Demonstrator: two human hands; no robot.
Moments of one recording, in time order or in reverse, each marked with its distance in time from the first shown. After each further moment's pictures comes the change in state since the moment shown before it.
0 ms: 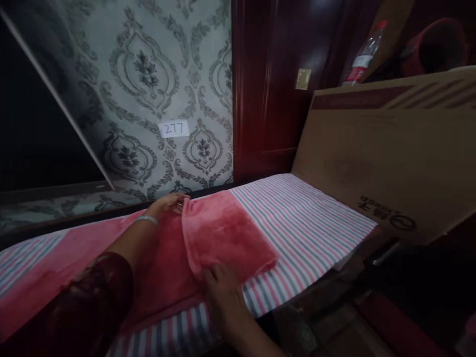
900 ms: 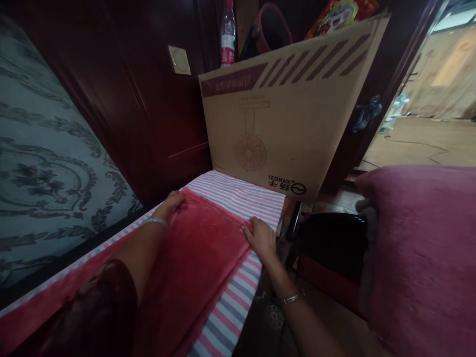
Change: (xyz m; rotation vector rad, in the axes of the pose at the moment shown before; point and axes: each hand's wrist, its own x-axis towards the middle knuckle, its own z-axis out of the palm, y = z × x) left_hand 0.159 0.116 0.358 0.034 -0.343 0.086; right_hand -0.030 0.296 -0.168 -0.496 0.230 1.083
